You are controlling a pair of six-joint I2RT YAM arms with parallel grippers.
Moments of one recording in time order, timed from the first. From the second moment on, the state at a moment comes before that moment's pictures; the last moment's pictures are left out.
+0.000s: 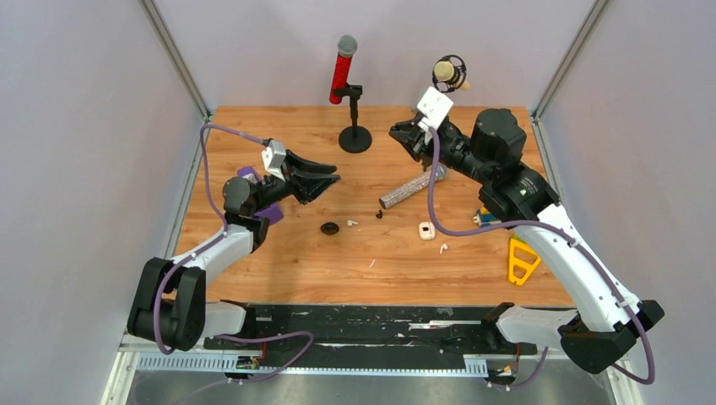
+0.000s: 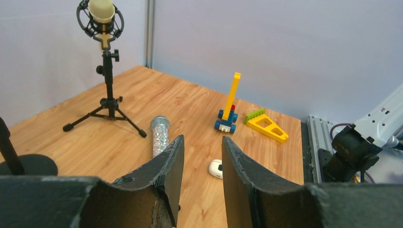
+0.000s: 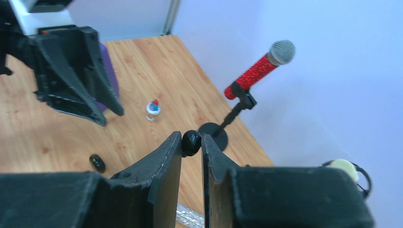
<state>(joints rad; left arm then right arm) -0.26 1.28 0.58 1.15 0.88 -0.51 0.61 1.21 1.50 -0.33 -0.28 -0.40</state>
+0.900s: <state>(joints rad) -0.17 1.14 0.89 0.00 1.00 0.31 0.57 1.40 0.98 -0.19 -0.27 -0.51</state>
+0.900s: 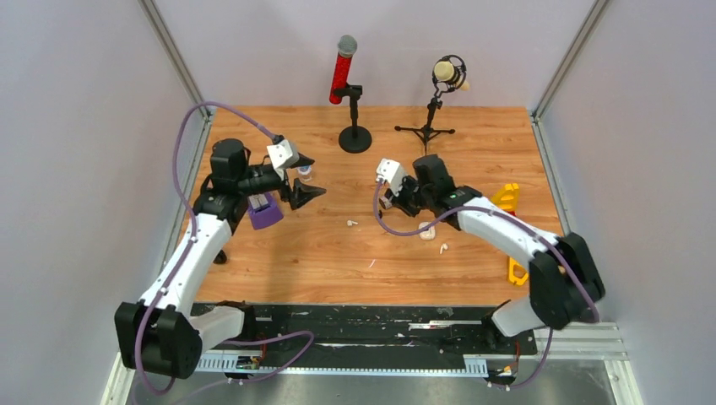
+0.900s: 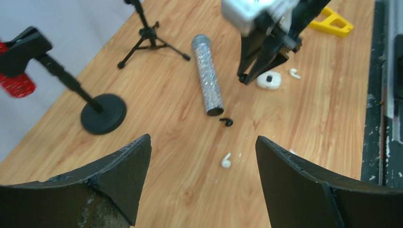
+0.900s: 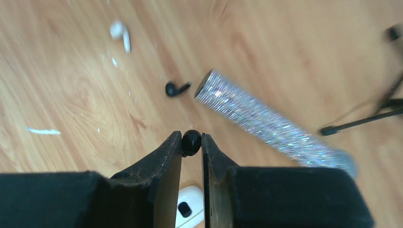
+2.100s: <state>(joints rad) 0.48 1.10 0.76 -0.80 0.22 0.93 0.57 1.28 1.16 -0.51 -0.34 -0.55</state>
